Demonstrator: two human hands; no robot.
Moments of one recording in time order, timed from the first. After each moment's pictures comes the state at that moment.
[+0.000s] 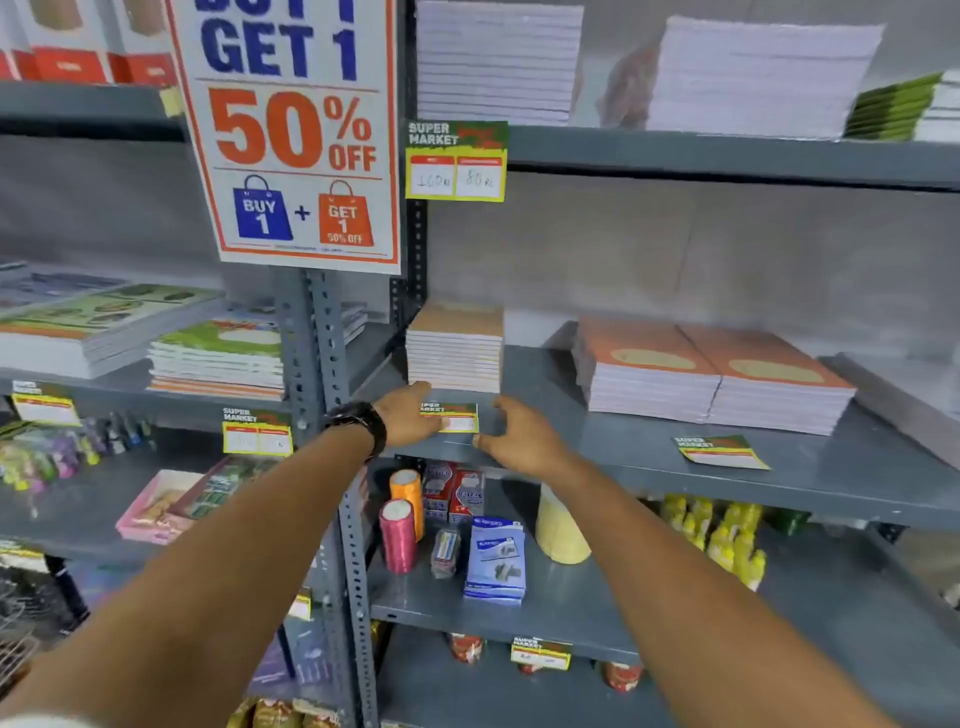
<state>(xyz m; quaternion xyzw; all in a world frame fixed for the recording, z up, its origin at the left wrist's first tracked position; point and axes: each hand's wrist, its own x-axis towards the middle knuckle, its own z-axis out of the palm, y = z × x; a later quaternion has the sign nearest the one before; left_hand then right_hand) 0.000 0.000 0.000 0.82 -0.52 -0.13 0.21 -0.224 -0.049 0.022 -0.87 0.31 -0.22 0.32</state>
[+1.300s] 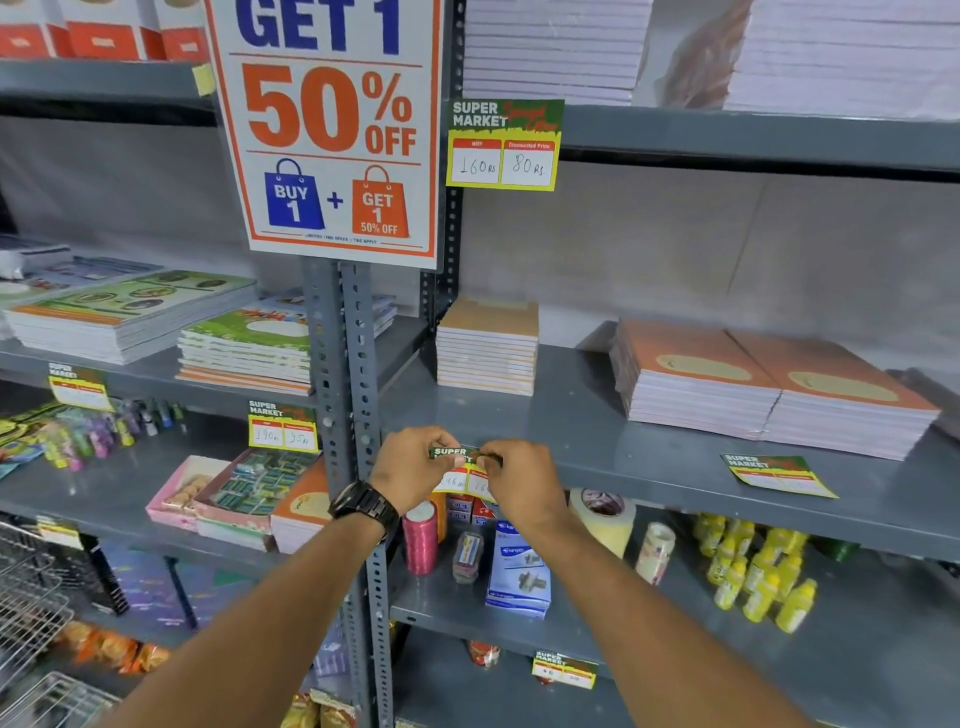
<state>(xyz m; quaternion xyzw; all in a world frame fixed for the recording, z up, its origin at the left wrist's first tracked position) -0.042 0.056 -0.039 0.78 -0.47 -0.04 0.42 -0.186 -0.023 -0.025 -0.88 0.32 -0.28 0.20</state>
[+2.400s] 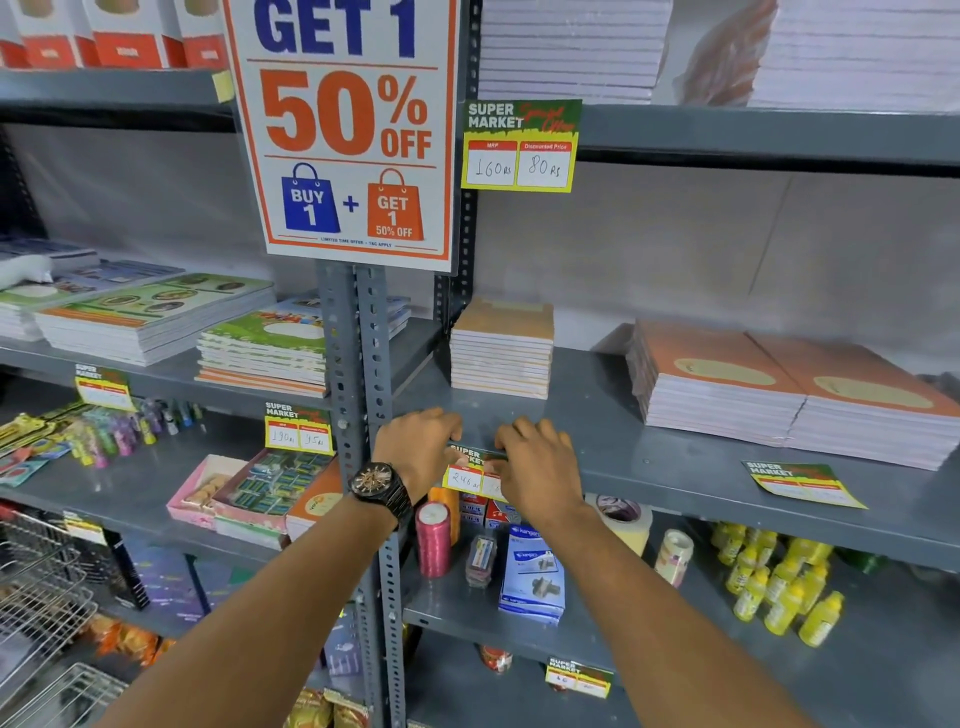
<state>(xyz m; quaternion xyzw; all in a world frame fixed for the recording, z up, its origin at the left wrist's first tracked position) -0.031 0.054 -0.016 0.81 -0.53 0.16 0.17 -0.179 -0.042 -0.026 -0.93 0.26 -0.26 -0.03</state>
